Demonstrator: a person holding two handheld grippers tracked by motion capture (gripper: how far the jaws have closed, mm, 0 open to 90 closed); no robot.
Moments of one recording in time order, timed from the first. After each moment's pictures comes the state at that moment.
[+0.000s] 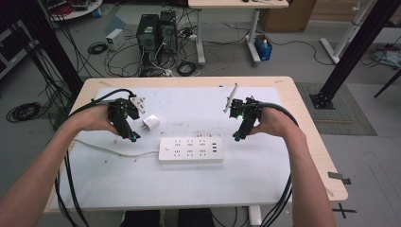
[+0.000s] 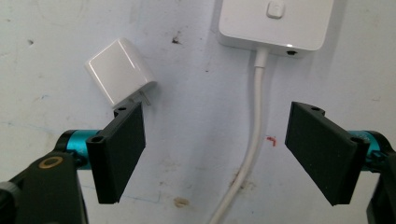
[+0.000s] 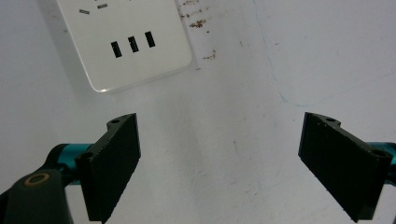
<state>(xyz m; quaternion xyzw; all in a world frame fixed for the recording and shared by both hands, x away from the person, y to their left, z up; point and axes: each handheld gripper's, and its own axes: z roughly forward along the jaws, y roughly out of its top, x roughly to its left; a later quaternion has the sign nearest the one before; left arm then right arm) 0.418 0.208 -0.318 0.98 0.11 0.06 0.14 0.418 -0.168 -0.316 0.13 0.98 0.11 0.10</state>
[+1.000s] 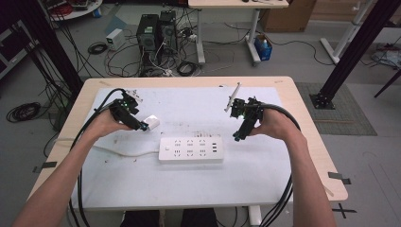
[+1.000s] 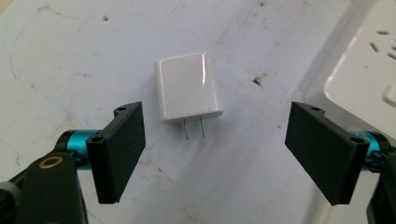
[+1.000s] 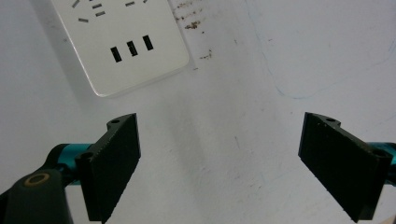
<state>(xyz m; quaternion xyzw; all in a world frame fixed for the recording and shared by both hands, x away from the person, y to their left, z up) 0.451 0.228 -0.367 0.91 0.31 0.11 0.25 0.411 -0.170 -0.312 0.16 0.97 0.12 0.11</state>
